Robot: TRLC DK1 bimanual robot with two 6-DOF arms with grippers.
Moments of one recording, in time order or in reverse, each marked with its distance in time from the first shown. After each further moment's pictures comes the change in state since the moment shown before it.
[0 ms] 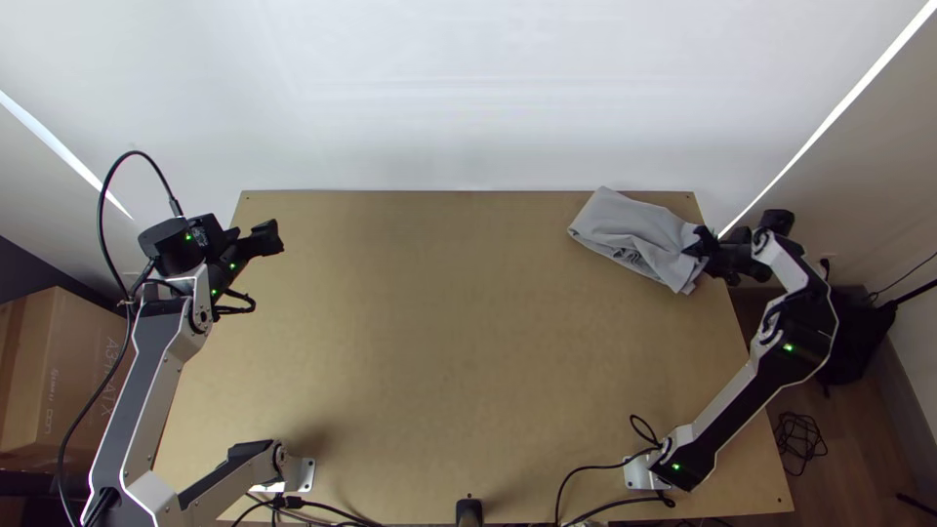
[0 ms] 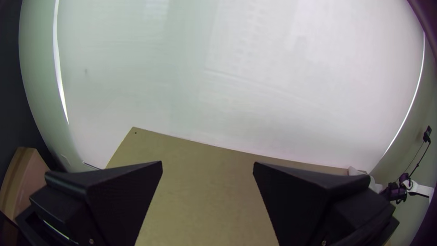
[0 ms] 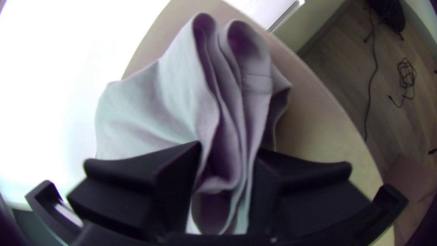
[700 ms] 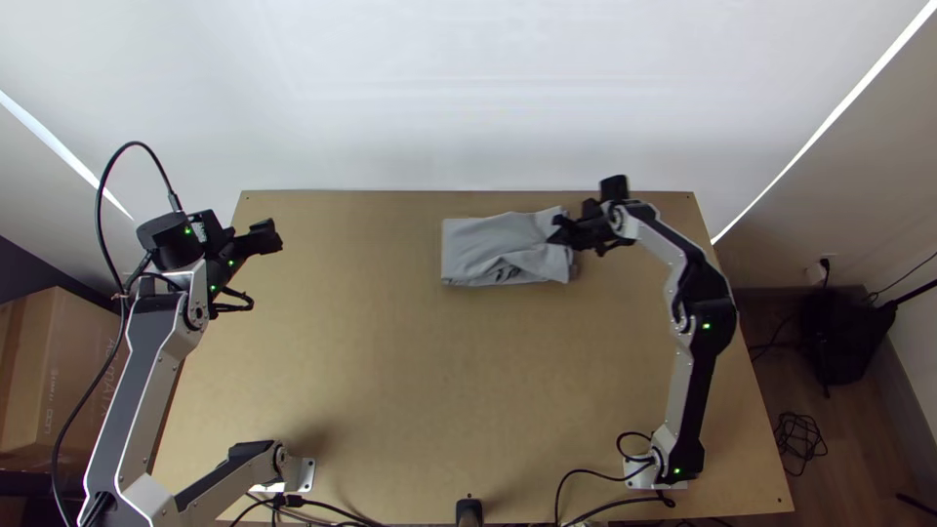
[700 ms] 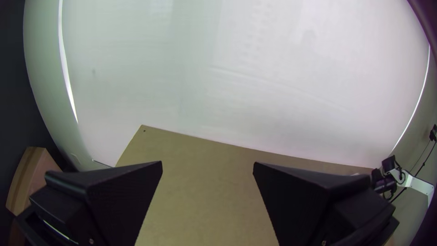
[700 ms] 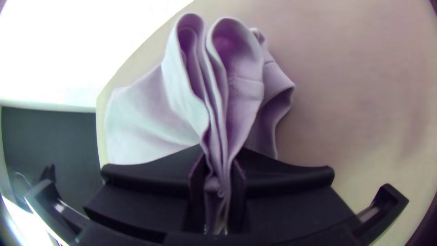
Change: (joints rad) left arm -0.033 0.000 0.061 -0.100 -0.079 0.012; right arm 0.600 0.101 0.122 0.013 -0.061 0.079
